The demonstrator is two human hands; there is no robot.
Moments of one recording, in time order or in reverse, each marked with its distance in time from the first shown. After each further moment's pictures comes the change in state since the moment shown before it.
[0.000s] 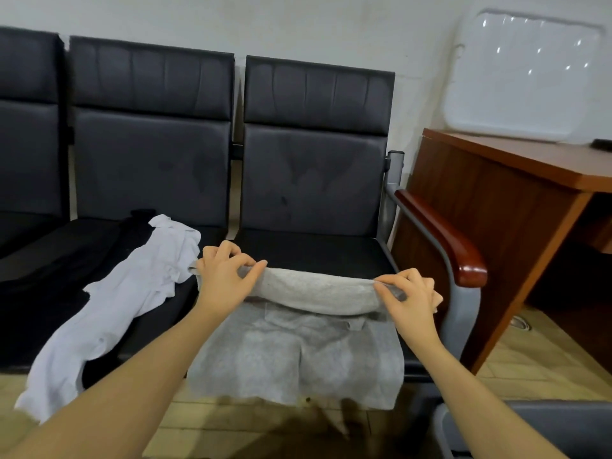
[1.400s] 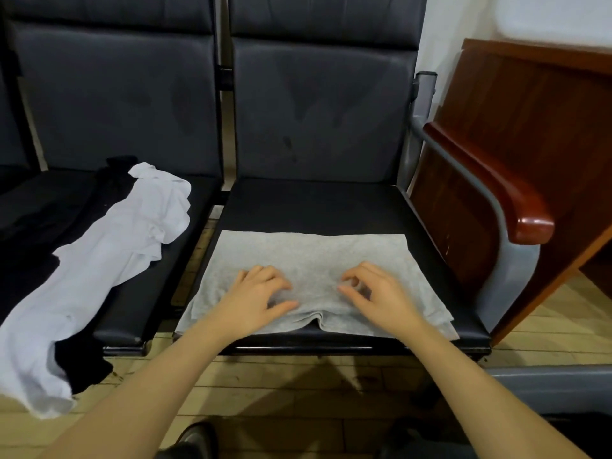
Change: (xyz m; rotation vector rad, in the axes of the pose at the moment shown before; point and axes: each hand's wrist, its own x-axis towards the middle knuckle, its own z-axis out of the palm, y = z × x) left_hand -0.053 -0.043 0.068 0.111 -0.680 0.309; right_hand -0.020 0.029 0.087 0.037 -0.557 -0.198
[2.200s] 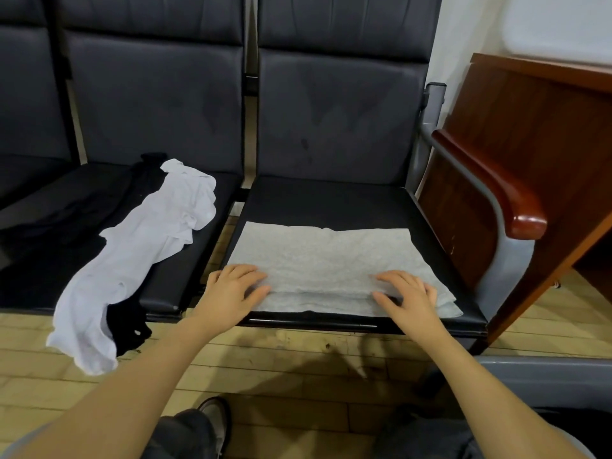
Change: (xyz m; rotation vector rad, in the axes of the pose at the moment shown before) left_hand -0.069 -0.027 -0.015 -0.027 0.054 -0.264; right_hand -0.053 0.001 -0.006 -0.163 0.077 0.221
